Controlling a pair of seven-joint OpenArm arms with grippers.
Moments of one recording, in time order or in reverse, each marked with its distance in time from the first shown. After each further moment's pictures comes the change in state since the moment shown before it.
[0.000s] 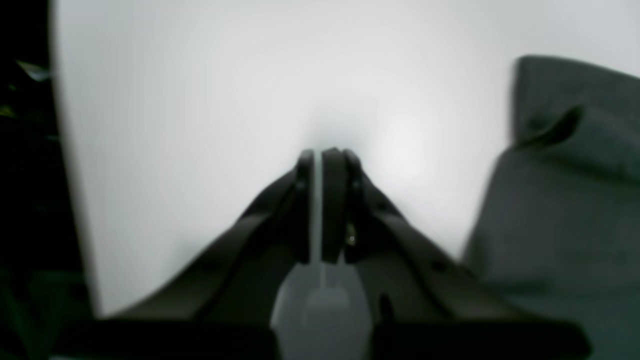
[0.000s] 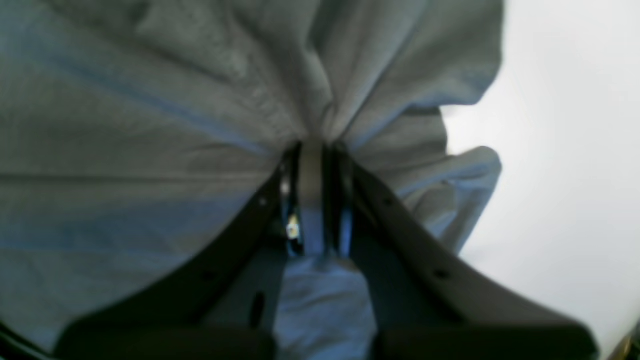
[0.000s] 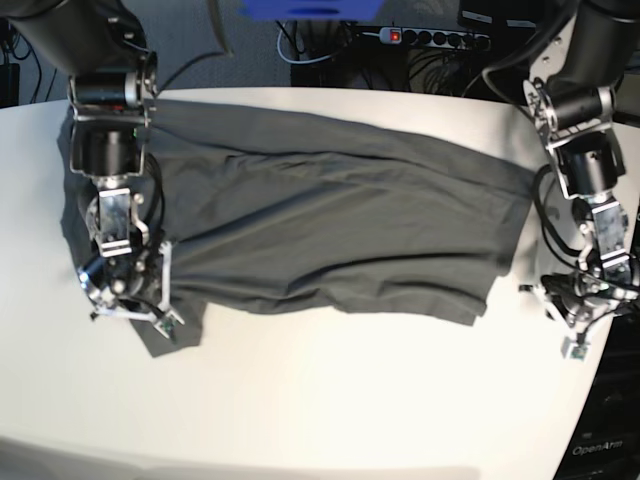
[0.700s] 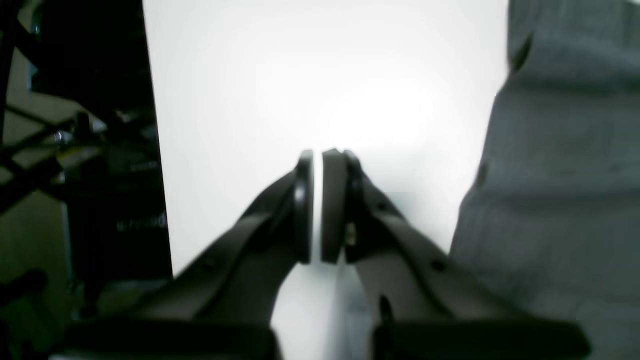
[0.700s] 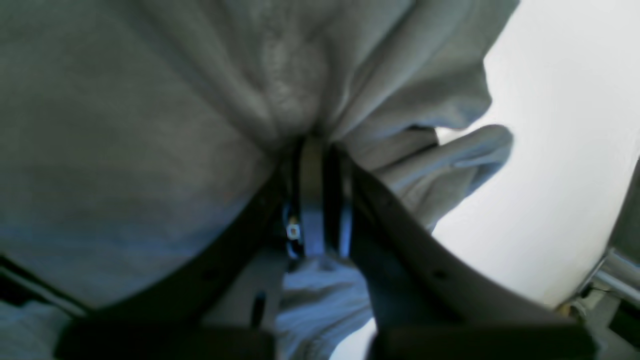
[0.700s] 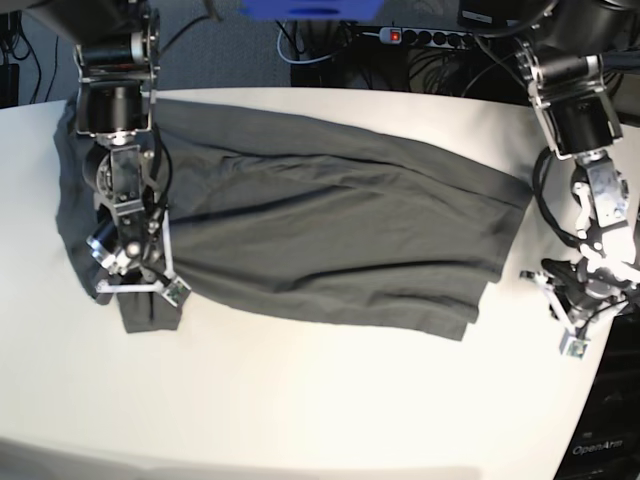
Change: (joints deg) left arm 8.2 1.6 -0.1 20.2 -1.2 -1.1 6.5; right arm -7.8 -0.5 -3.8 11.2 -4.8 0.4 -3.0
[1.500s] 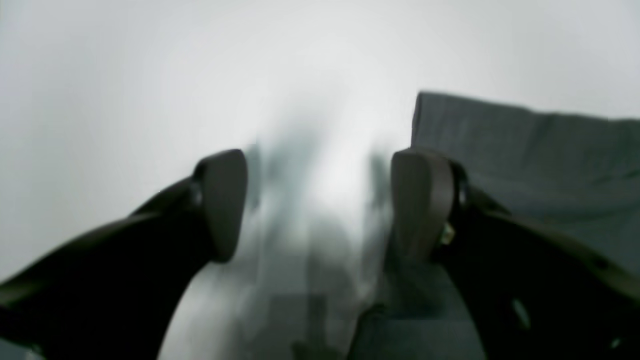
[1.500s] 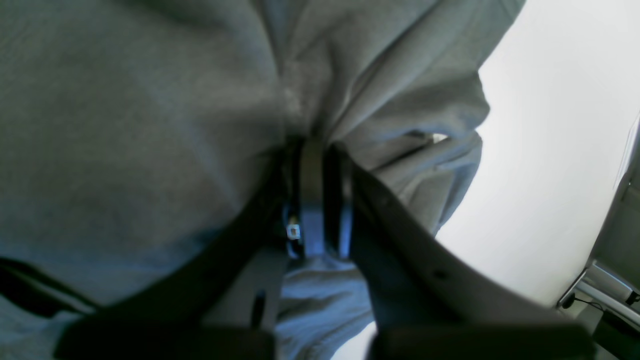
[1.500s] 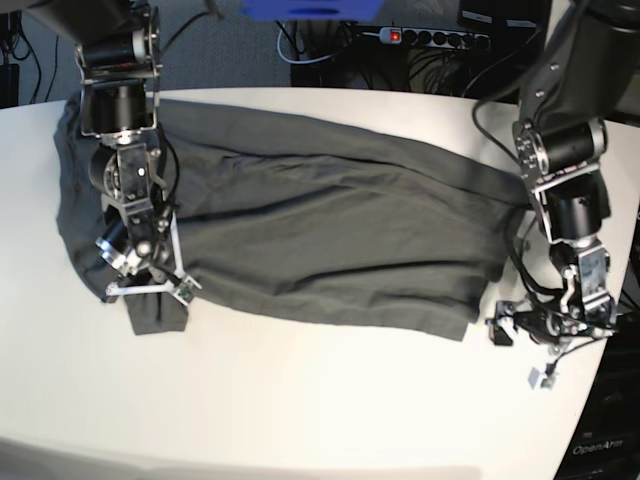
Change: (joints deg) left arm -19.0 2.7 0.4 -33.5 -2.3 0.9 -3.1; right arm 0.0 -0.2 -2.6 0.1 -0.2 -0.4 -0.2
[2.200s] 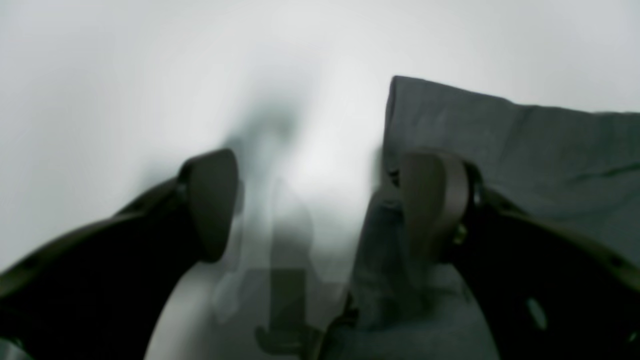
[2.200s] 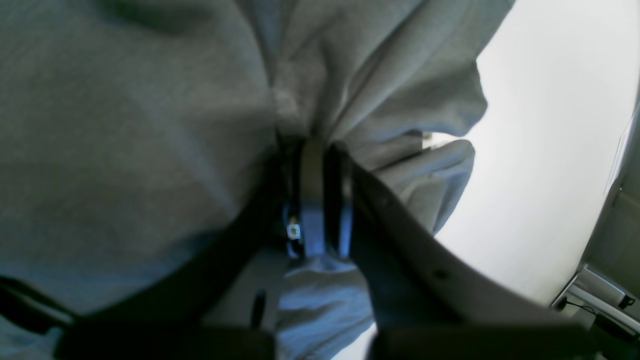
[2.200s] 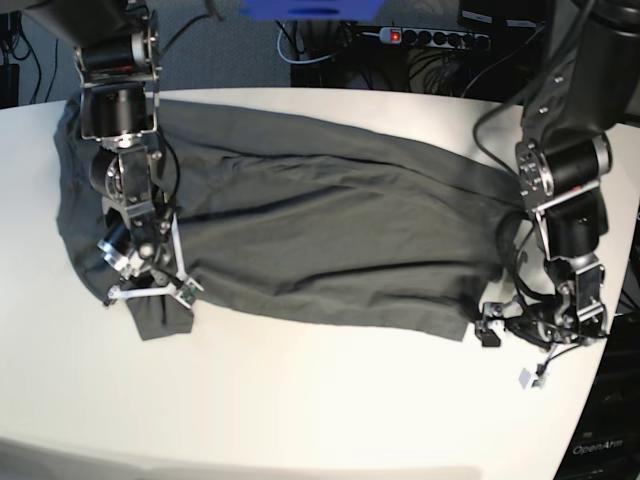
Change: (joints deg) left arm -4.6 0.1 -0.2 -10.1 -0.3 0.2 -0.3; right arm 0.5 0.2 -0.7 -2.0 -0.9 -0.5 1.9
